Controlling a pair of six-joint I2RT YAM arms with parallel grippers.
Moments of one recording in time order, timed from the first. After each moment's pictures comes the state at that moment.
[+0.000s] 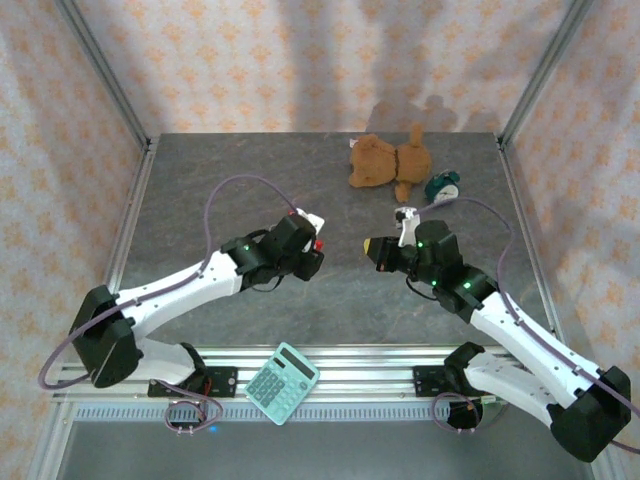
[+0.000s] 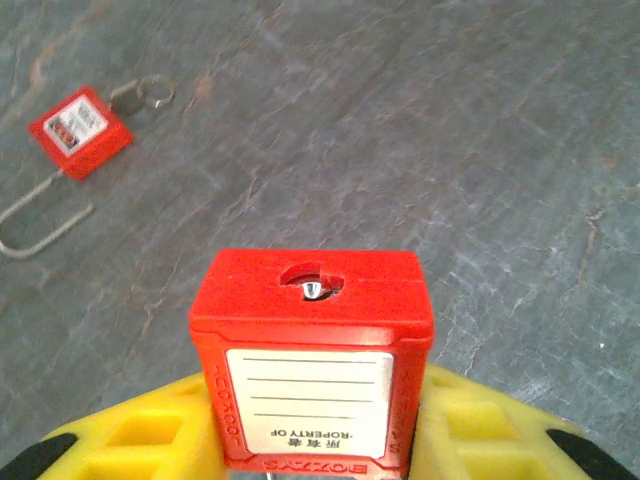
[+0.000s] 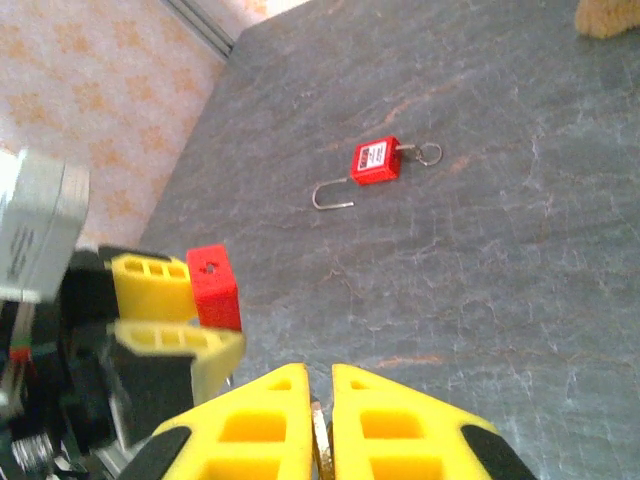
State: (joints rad) left arm -0.83 1.34 1.00 -0.52 -0.18 -0.28; right arm 0.59 0.88 0.71 -0.27 -0.19 0.61
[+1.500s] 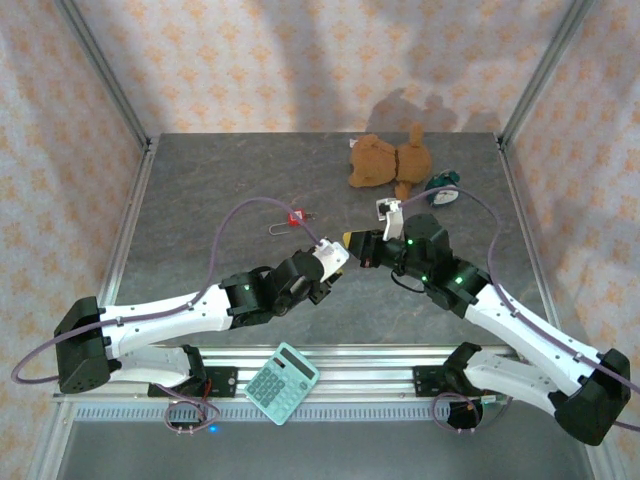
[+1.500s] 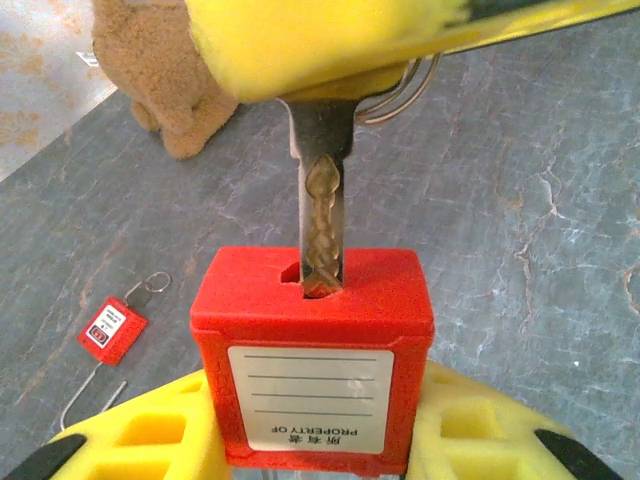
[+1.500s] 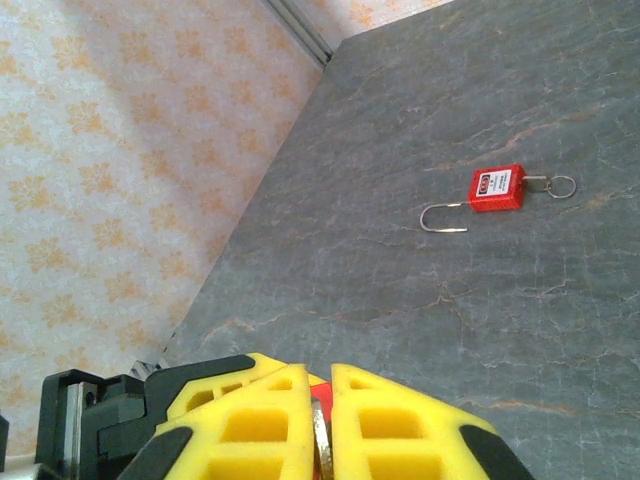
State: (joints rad) left arm -1.08 1.24 0.88 -0.24 -0.44 0.01; right arm 0.72 0.95 0.79 -0.18 -0.21 0.65
